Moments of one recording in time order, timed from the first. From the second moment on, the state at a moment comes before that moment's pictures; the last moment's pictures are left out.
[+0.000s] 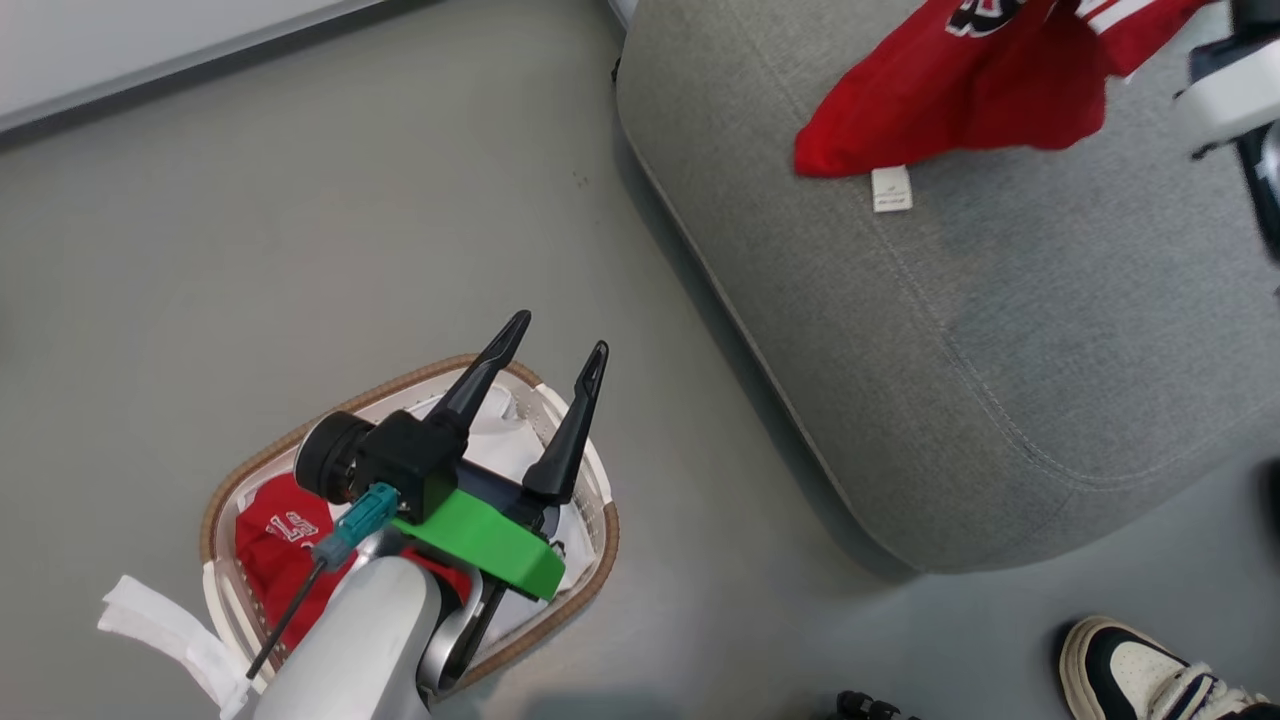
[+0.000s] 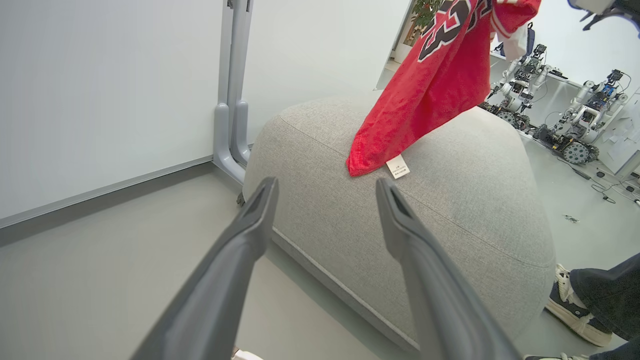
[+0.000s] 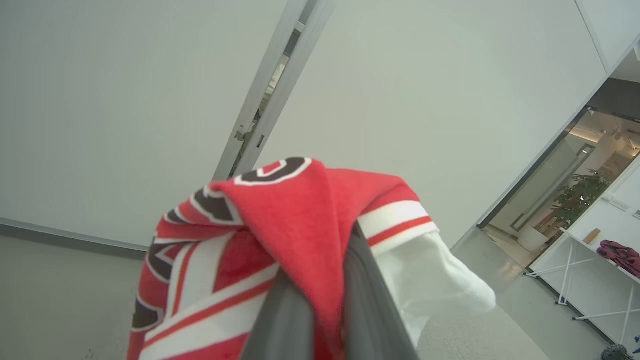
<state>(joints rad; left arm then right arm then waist) -0.38 0.19 -0.55 0.23 -0.42 -0.13 -0.26 -0.93 -0.38 0.12 0.51 0.06 0.13 -0.26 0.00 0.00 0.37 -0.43</state>
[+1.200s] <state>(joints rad) -0.42 0.26 -0.42 0.27 -0.41 -0.13 -0.26 -0.57 -0.22 -0.50 0.64 -0.14 0.13 -0.26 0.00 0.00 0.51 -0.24</state>
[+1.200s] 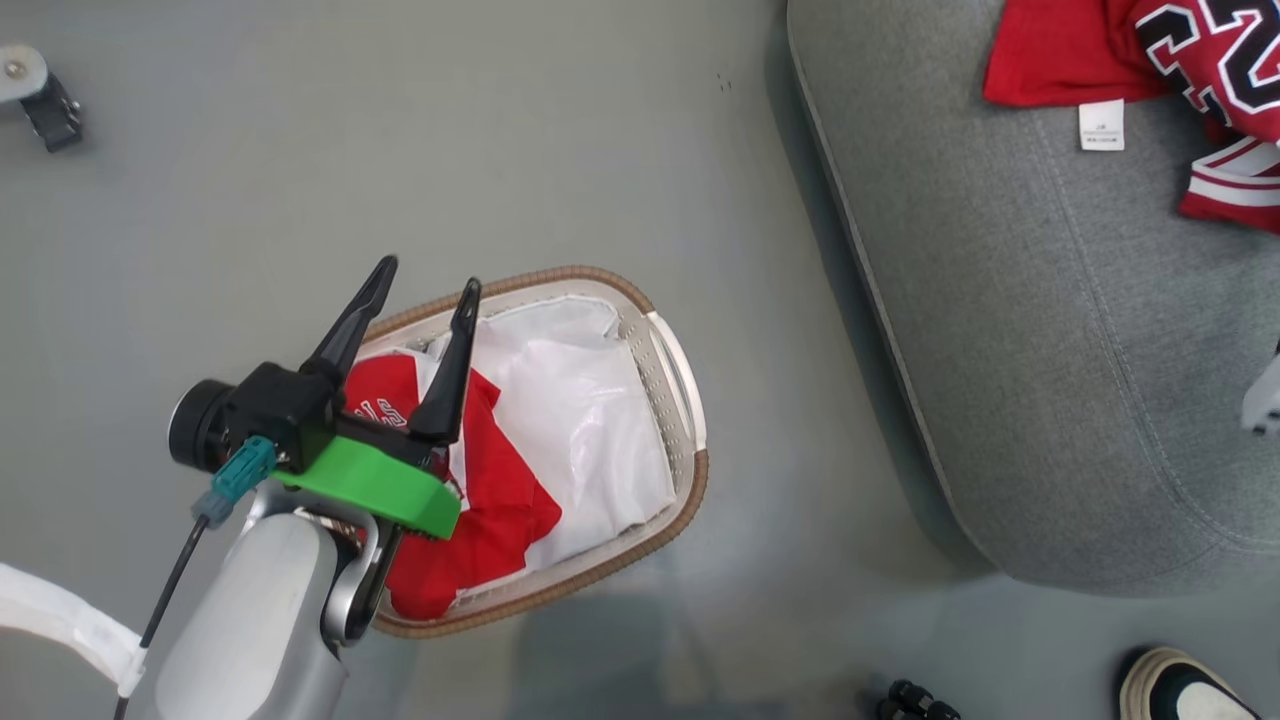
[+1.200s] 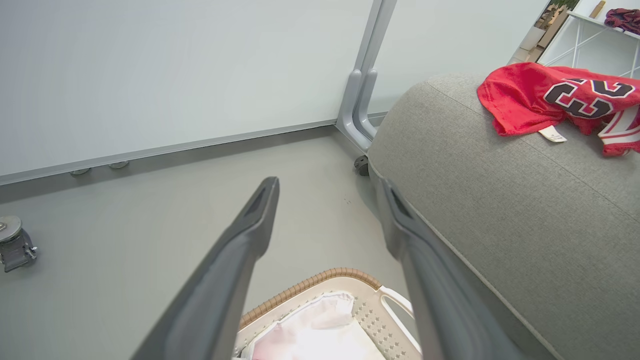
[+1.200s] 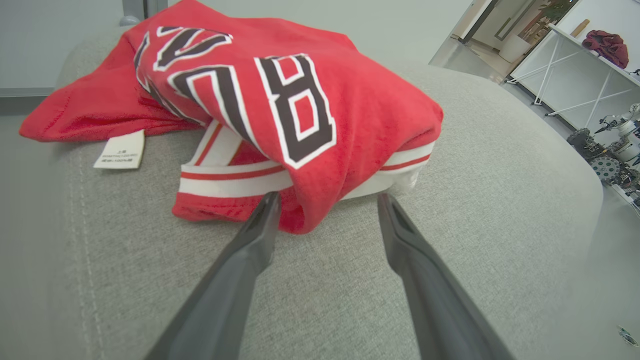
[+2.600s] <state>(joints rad) -0.20 0.08 0.05 0.35 -0.20 -0.13 -0.26 -0.40 -0.05 0.14 0.45 0.12 0.13 -0.26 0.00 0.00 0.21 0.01</state>
